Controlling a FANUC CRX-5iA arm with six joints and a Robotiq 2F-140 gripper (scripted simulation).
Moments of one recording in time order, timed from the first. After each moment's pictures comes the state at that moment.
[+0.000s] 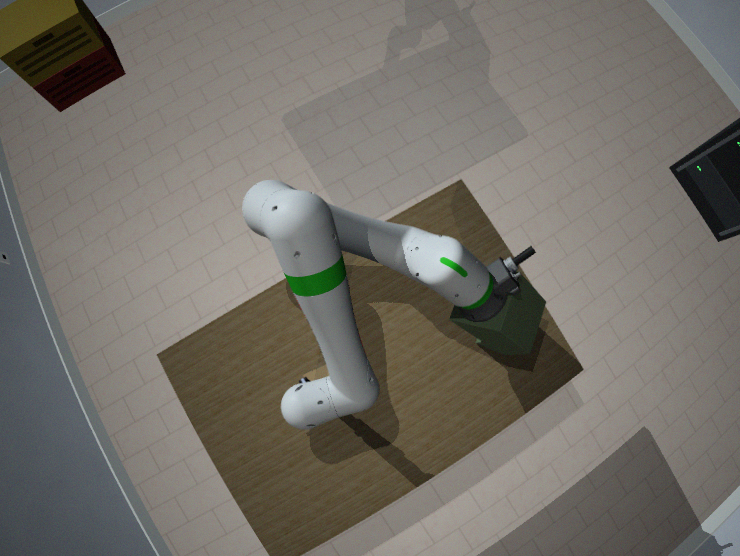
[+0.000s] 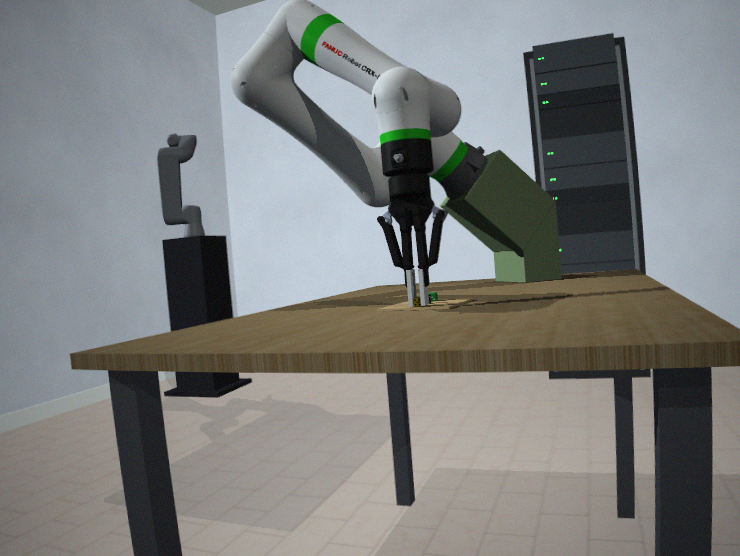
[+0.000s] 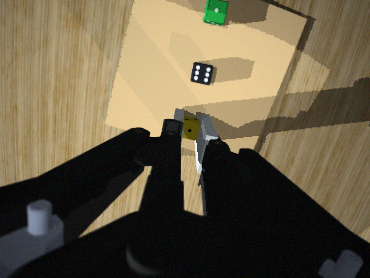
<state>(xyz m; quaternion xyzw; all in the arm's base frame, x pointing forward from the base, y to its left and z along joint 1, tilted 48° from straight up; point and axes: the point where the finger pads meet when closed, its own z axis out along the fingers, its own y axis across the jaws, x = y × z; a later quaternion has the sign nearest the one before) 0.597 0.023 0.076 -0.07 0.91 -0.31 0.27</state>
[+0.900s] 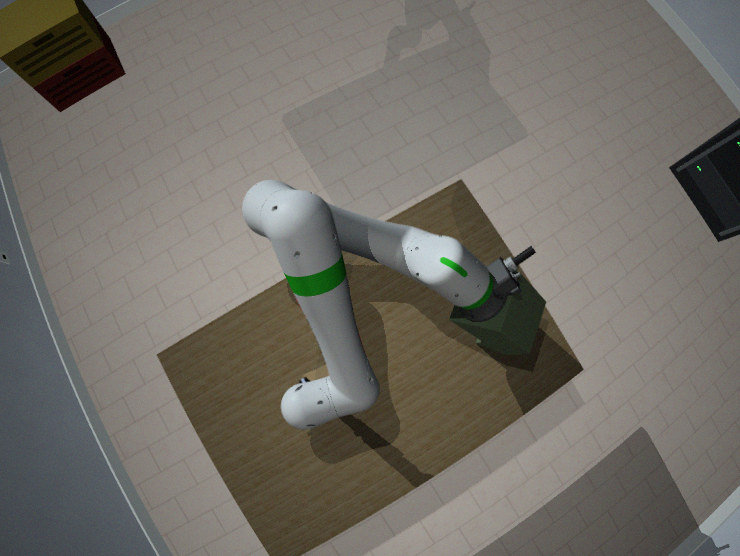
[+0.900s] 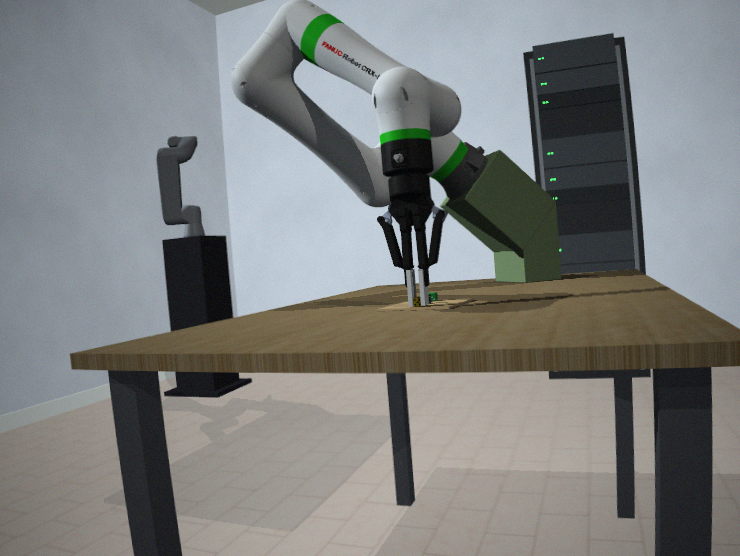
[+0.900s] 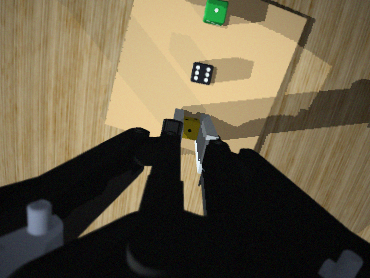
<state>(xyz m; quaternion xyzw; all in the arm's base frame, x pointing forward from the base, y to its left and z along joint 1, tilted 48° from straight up) 0.597 0.023 0.076 -0.07 0.91 -0.31 0.27</state>
